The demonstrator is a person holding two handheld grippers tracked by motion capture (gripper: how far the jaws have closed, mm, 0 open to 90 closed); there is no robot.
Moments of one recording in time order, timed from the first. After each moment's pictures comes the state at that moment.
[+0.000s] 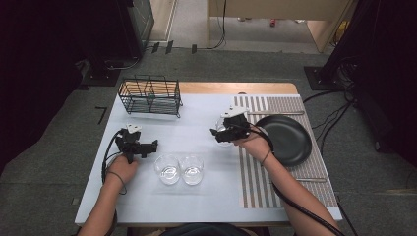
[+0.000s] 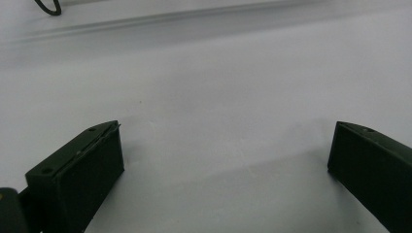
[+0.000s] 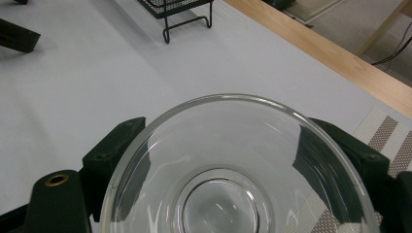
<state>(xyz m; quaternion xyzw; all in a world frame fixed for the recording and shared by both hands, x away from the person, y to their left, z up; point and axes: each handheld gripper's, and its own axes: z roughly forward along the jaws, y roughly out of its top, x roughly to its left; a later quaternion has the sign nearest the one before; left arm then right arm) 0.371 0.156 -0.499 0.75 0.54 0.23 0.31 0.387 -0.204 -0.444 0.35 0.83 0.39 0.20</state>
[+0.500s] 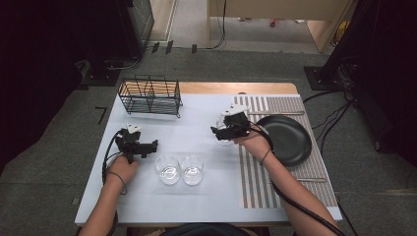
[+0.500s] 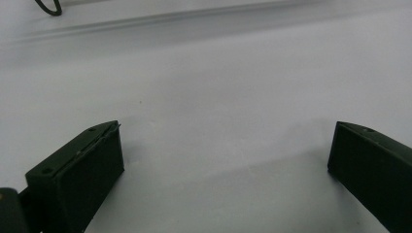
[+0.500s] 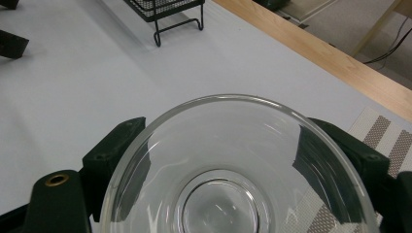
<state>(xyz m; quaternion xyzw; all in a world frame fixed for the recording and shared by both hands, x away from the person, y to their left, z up) 0.371 0.156 -0.499 0.75 0.54 0.23 0.31 0.393 -0.206 -0.444 0.35 0.82 0.39 0.21</state>
